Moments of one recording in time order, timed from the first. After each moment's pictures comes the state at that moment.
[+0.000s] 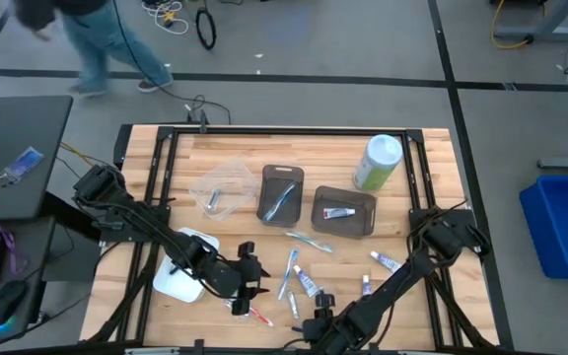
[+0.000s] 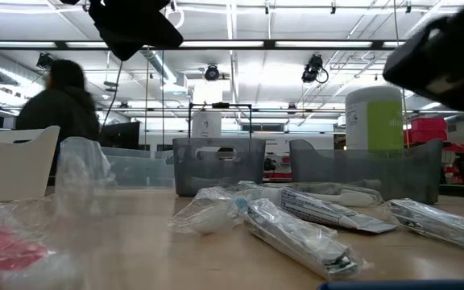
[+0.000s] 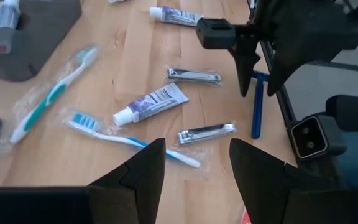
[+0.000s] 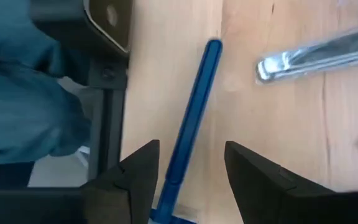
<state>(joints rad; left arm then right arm) -0.59 1.59 0.99 -0.06 -0.36 -0.49 0.77 2.19 1.59 -0.60 0.18 0.67</state>
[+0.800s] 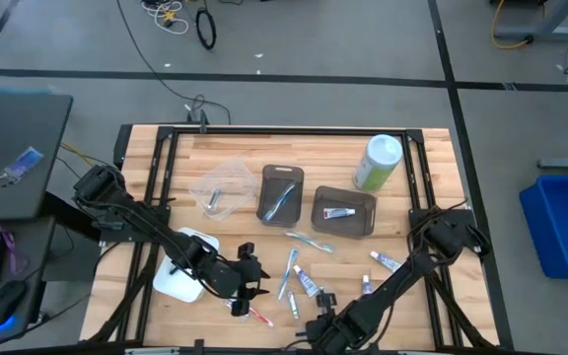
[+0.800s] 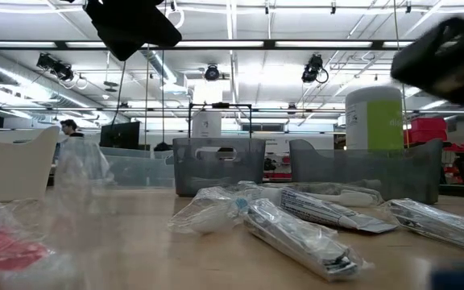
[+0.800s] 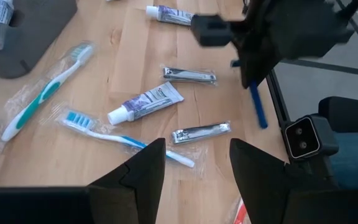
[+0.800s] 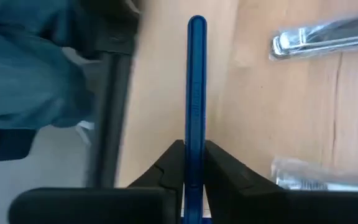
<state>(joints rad) -0.59 1.59 0.99 -0.05 -0.35 -0.50 0.75 2.16 1.59 -0.65 0.12 0.60</state>
